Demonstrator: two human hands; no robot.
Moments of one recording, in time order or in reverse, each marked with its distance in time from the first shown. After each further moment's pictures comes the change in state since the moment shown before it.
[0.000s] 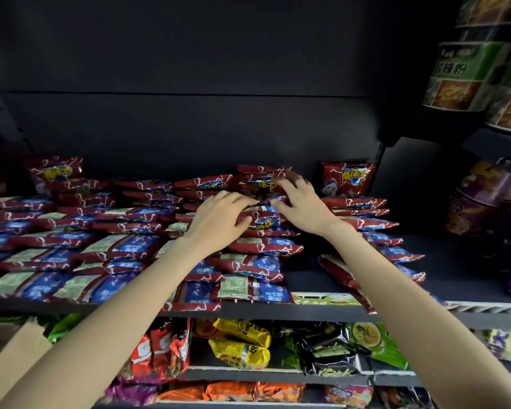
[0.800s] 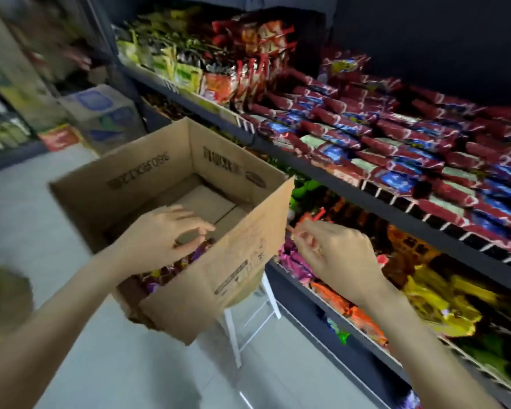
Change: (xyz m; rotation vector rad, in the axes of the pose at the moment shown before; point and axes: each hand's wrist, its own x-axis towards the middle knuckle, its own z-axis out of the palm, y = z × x) left_hand -0.500 -0.102 -0.172 0.065 -0.236 -0.588; right_hand -0.182 -0.295 0.188 0.108 -0.173 -0.706
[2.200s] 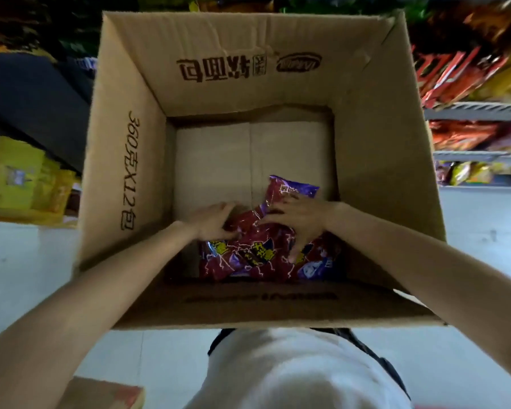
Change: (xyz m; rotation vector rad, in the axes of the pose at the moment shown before) left_hand 0.066 -0.375 0.218 -0.160 -1.063 0.358; right_hand 0.184 -0.154 0.355 0.057 -1.135 0.327
